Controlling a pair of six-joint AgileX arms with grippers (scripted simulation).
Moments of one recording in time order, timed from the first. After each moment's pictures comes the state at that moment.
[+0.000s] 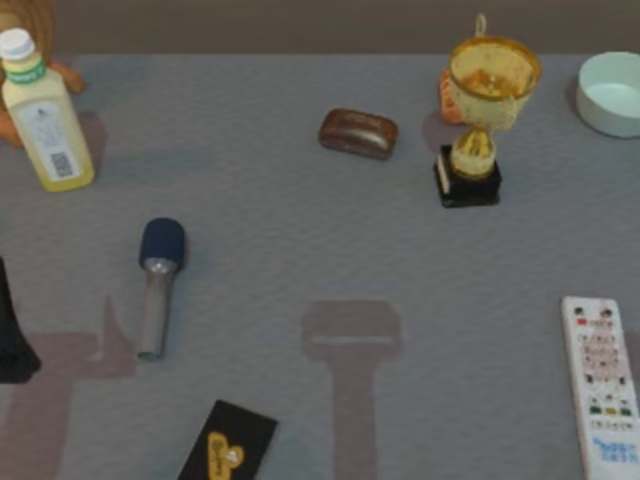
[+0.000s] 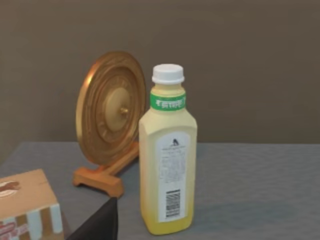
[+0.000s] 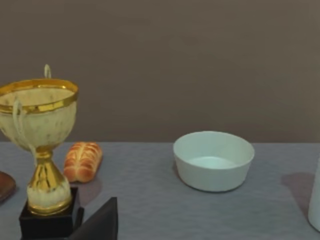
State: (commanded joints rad) left arm 0.00 0.00 0.00 0.00 0.00 0.00; right arm 0.00 0.00 0.00 0.00 0.00 0.00
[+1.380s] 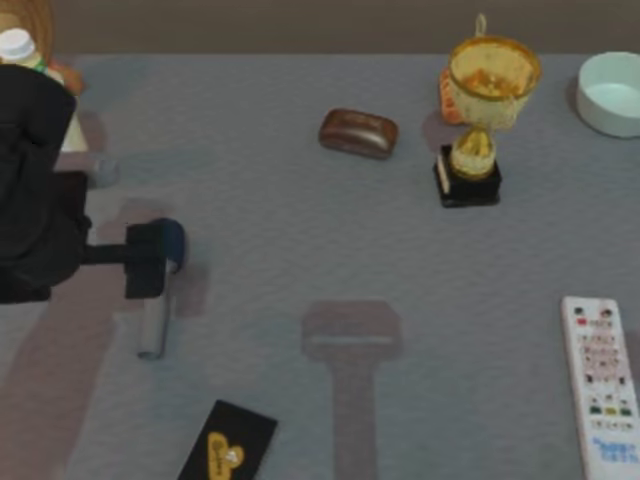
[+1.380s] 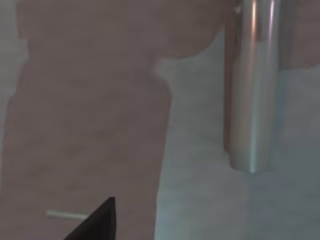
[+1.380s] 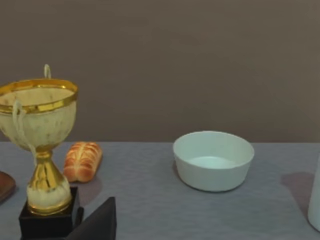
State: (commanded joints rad) left arm -0.22 1.54 0.95 -0.73 0.06 -0.20; right arm 0.00 0.00 0.00 0.00 0.00 0.00
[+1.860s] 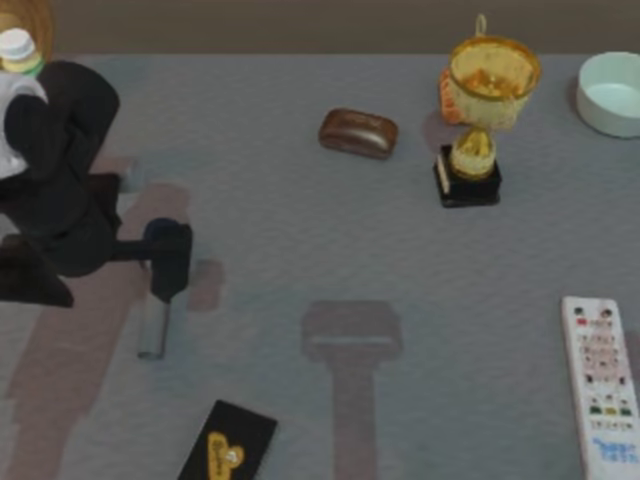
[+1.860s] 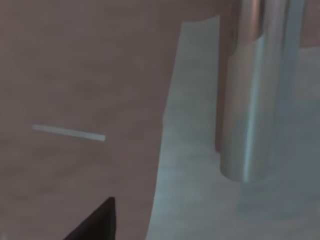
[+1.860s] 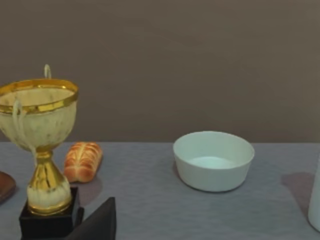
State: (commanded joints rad) left arm -0.25 1.73 1.09 -0.82 0.07 -0.22; right arm 0.00 0.00 0.00 0.00 0.00 0.00
